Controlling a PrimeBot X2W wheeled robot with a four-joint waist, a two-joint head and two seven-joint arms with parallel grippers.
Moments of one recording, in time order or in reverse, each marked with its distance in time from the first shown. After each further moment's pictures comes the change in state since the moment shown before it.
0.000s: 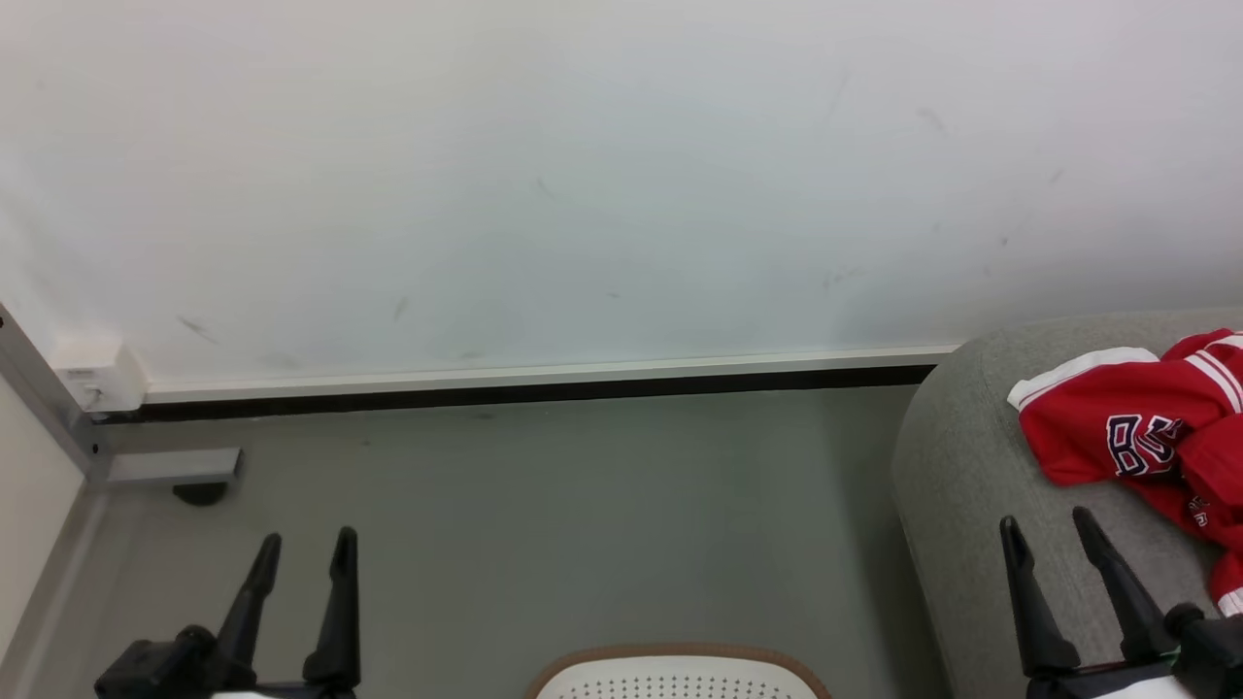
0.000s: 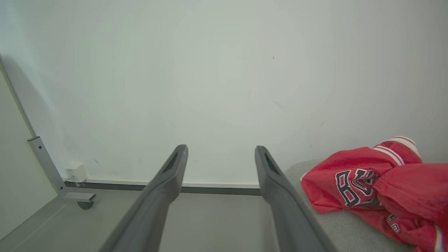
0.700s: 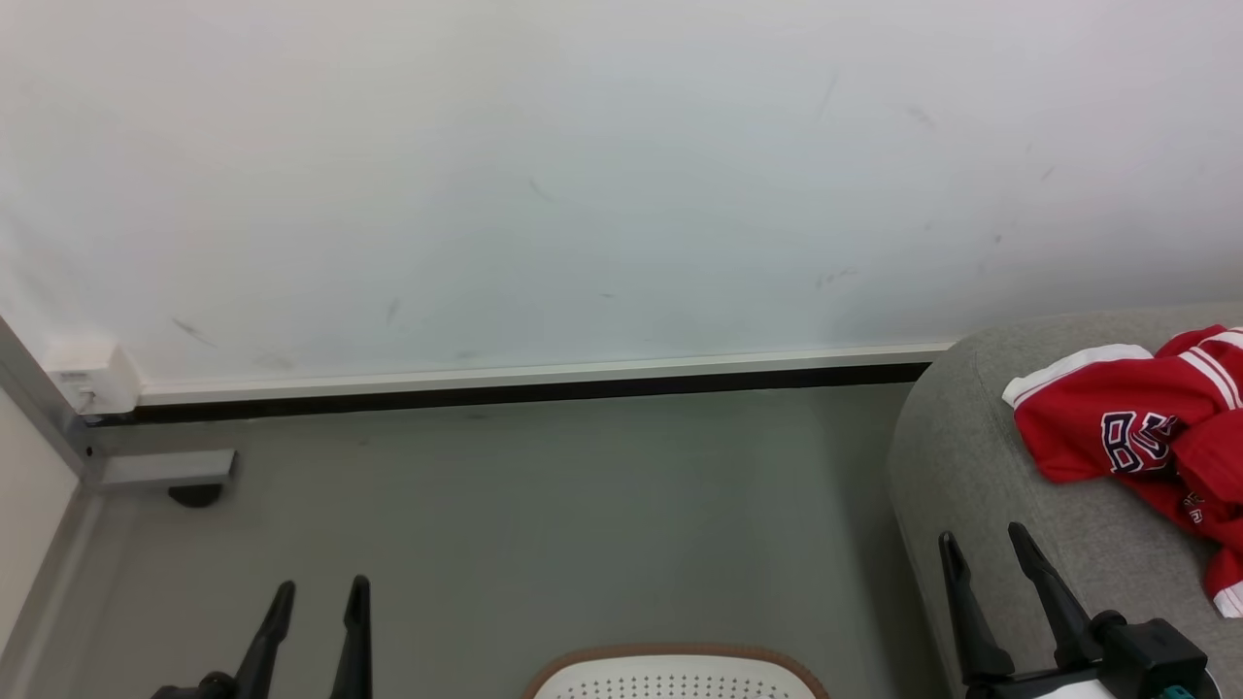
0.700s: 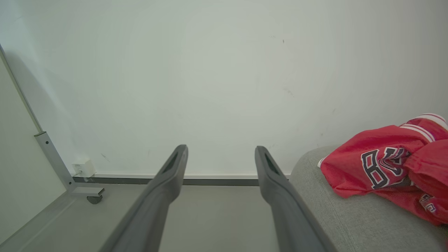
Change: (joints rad) left arm 0.063 -0.182 0.183 0.091 0.227 -0.187 0.000; right arm -0.041 0.092 0.053 0.157 -0.067 0.000 -0.084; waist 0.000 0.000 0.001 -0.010
